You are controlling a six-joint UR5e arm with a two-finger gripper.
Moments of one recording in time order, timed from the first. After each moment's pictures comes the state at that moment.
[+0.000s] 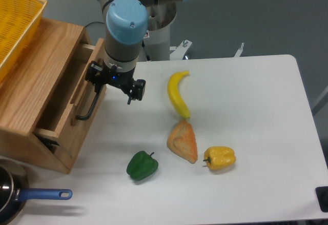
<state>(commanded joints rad) 2.29 -1.71 -1.58 -1.44 1.38 0.54</state>
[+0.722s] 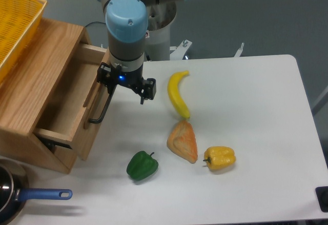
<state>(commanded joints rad) 2.31 -1.72 -1.58 -1.42 1.46 0.58</state>
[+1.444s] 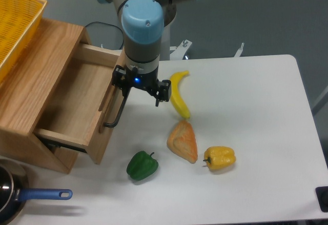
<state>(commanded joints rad) 2.37 -1.73 -1.56 -1.41 1.49 0.60</state>
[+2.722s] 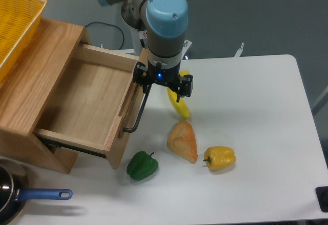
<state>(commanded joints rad) 2.43 -1.70 -1.56 -1.43 1.49 0.65</state>
